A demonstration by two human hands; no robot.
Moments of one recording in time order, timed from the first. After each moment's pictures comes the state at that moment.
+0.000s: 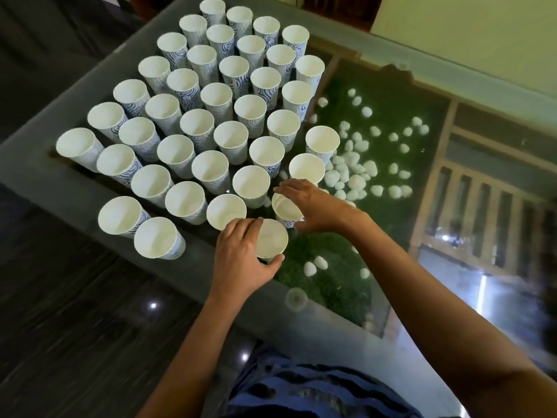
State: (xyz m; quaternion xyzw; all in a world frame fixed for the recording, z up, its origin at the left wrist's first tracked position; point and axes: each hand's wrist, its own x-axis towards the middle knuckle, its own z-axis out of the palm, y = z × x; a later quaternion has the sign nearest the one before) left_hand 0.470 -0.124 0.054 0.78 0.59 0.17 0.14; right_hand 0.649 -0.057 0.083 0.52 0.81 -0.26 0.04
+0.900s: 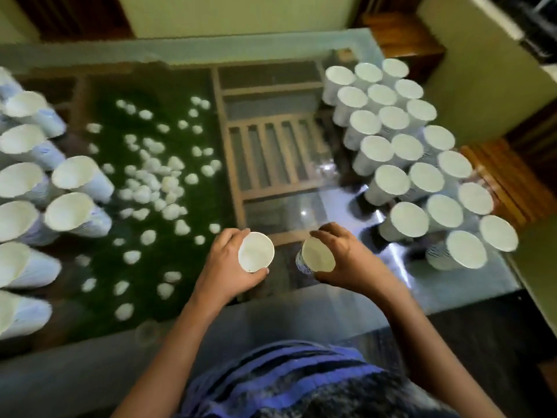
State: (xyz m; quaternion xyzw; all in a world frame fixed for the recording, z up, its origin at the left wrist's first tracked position) left_hand 0.695 -0.224 0.049 0.88 0.32 0.06 0.34; right_hand 0.851 -0.390 0.087 0.85 0.47 -0.22 -0.11
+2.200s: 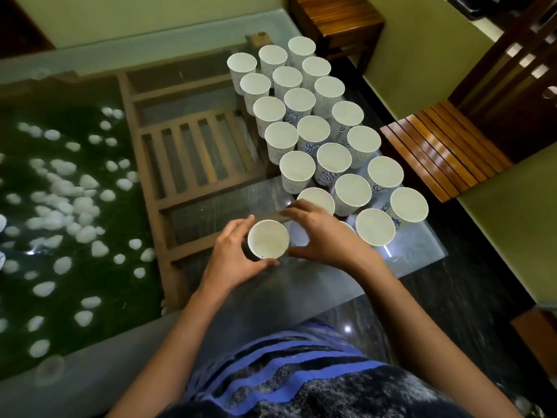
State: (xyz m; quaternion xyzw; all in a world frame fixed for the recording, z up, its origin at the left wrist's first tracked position) left_hand 0.822 -0.346 0.052 0.88 0.25 0.04 0.40; right_hand 0.945 -0.483 0.096 0.83 0.48 -0.20 -0.18
